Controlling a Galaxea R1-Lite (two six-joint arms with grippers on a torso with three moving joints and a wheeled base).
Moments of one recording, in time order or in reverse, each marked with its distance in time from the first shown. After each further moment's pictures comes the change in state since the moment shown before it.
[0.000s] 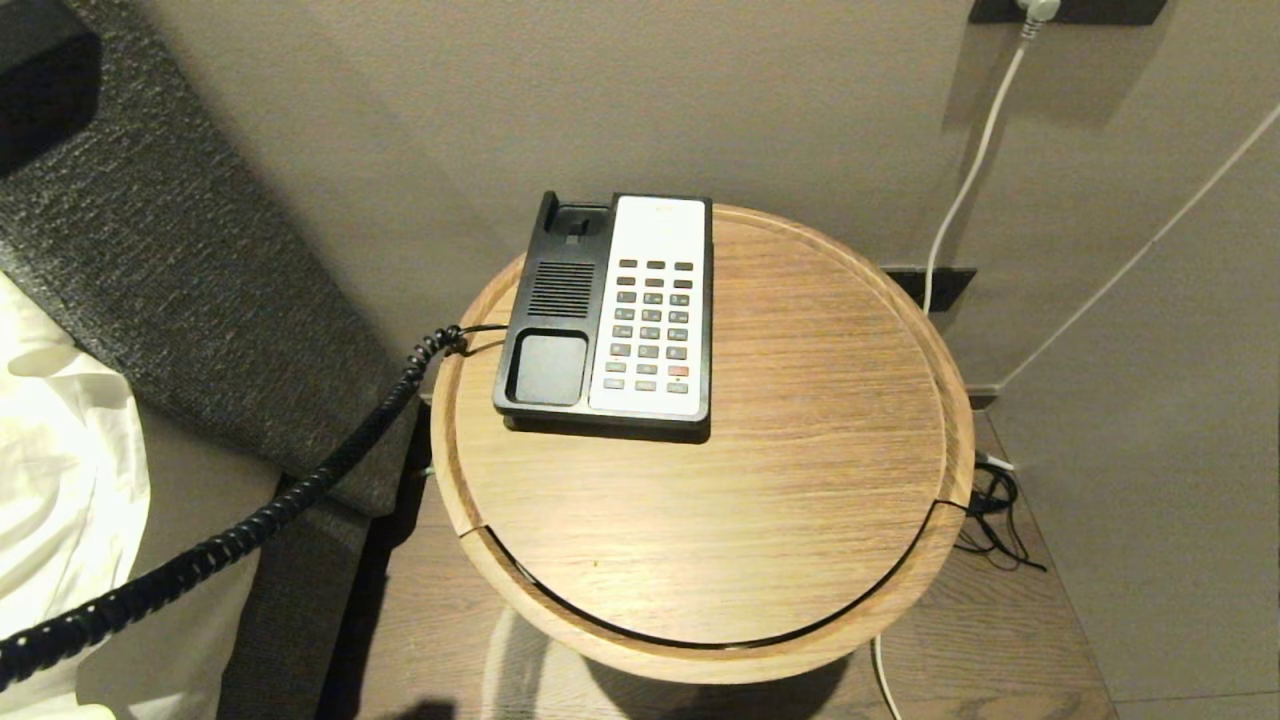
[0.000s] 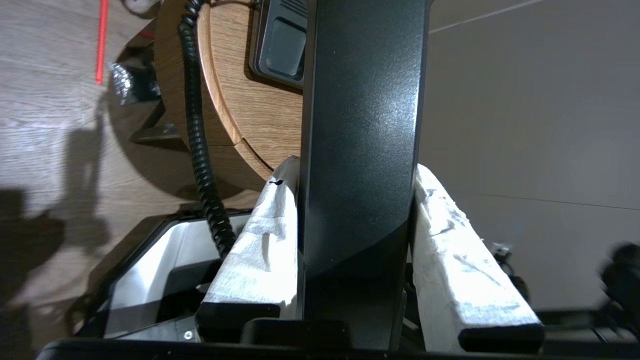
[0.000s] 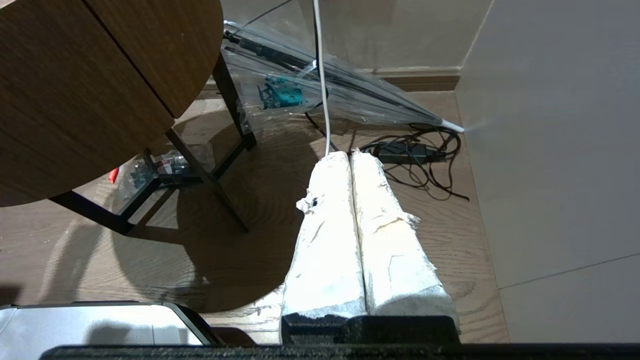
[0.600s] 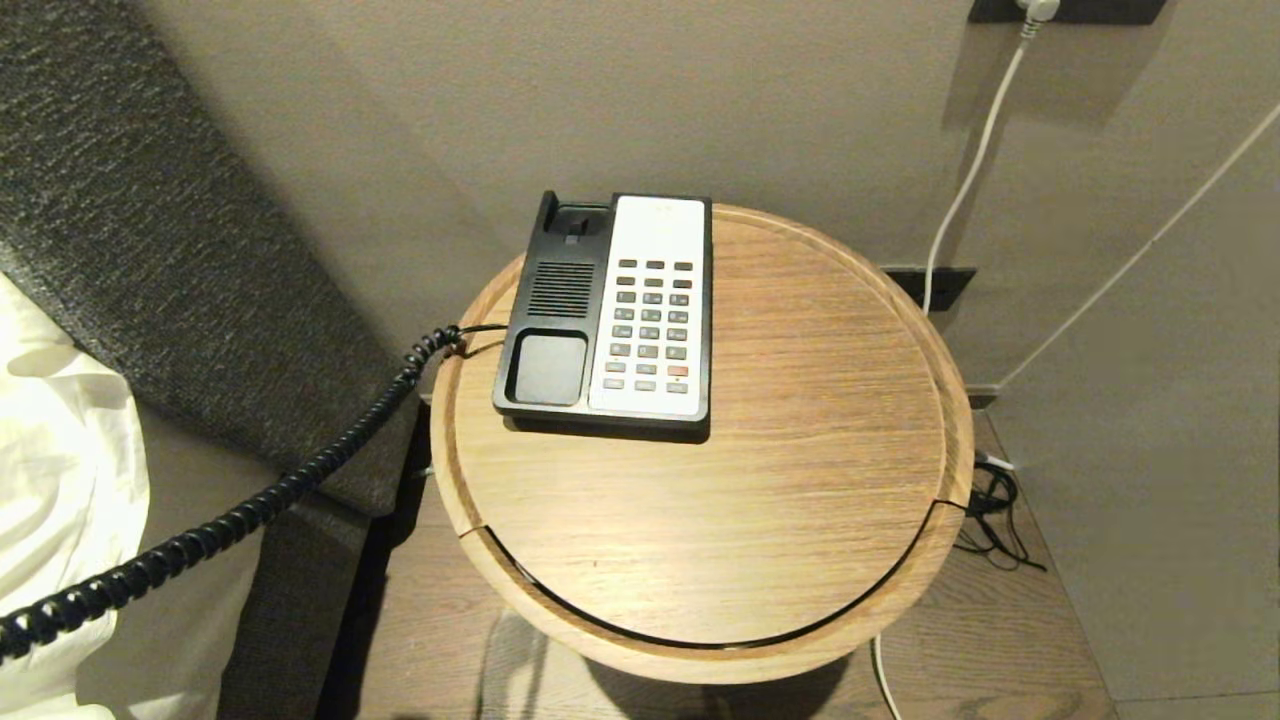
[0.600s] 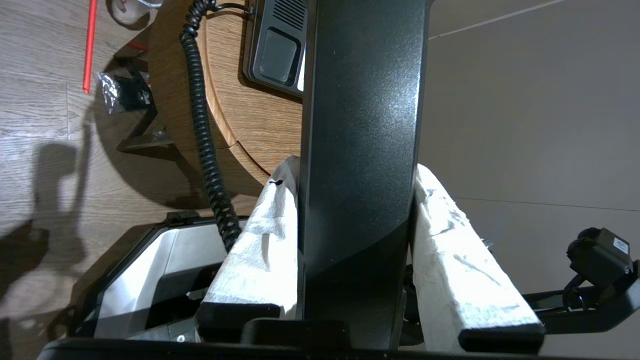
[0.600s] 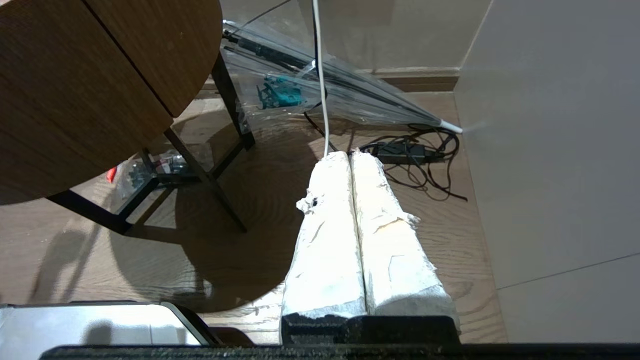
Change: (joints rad) left arm 0.000 -0.056 0.002 -0.001 -0.004 -0.002; right arm 0.000 0.000 0.000 0.000 0.001 -0.009
